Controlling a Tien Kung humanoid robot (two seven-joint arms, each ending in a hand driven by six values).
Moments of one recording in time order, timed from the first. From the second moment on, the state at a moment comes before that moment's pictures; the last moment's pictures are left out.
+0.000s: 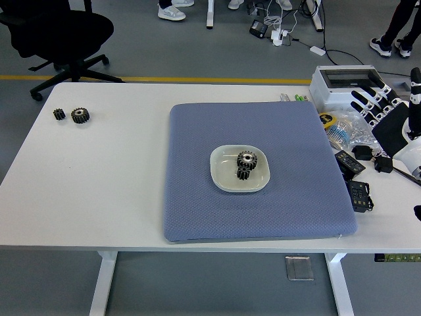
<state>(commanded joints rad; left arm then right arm) -0.02 0.00 -1.38 -0.18 0.86 0.29 0.05 0.38 -0.39 1.30 1.23 -0.48 0.17 0.05</state>
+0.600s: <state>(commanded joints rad) -0.04 0.00 -1.38 -0.18 0.84 0.29 0.04 0.31 -0.34 1.43 1.26 -0.61 0.16 0.03</state>
